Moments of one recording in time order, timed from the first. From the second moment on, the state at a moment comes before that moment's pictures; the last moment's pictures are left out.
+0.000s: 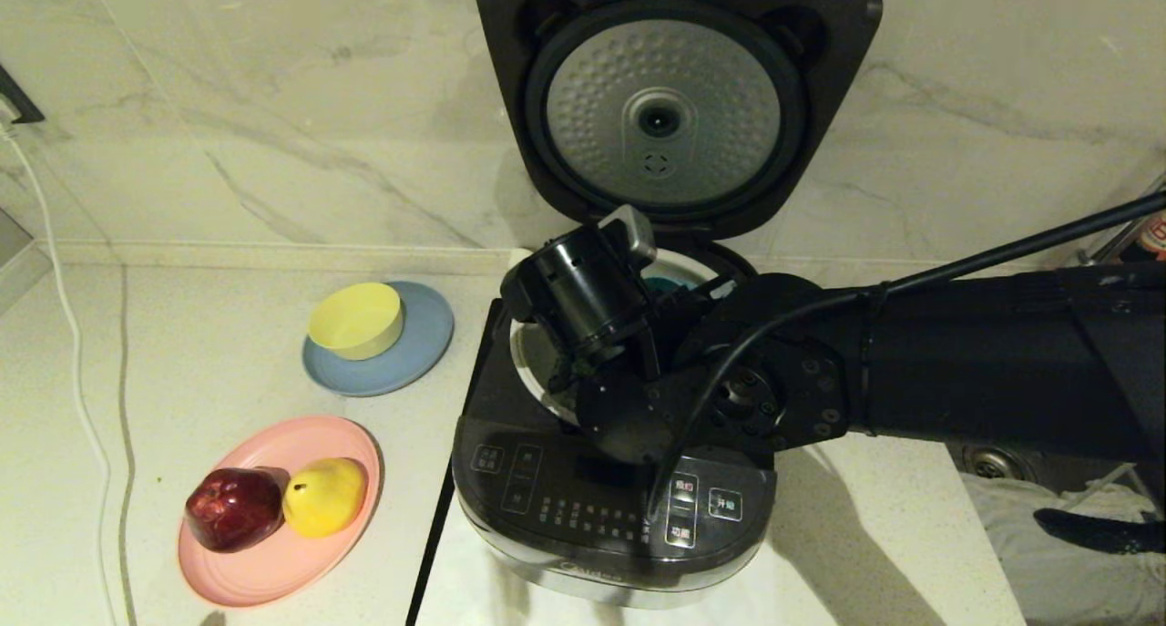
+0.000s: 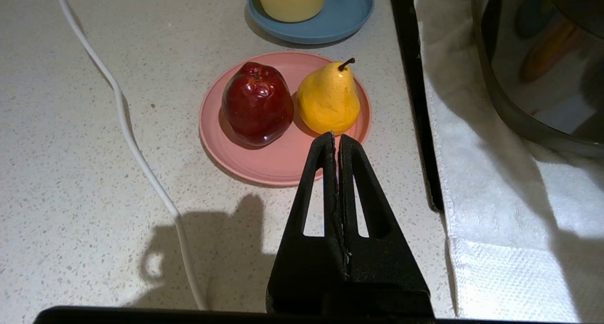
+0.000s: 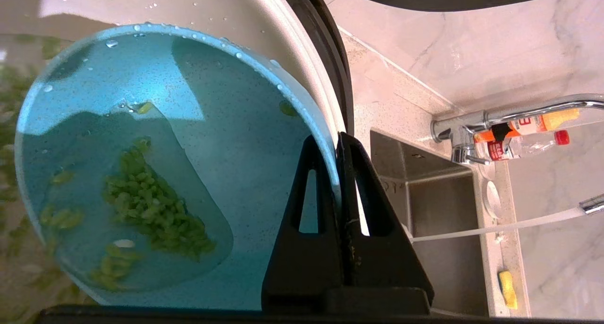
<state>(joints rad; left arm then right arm) -0.02 0.00 0.00 -0.01 0.00 0.04 0.96 2.16 -1.84 0.31 -1.34 0.02</state>
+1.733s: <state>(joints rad) -0.02 0.00 0.00 -0.01 0.00 0.04 0.97 2.05 -1.62 -0.35 -1.12 0.01</state>
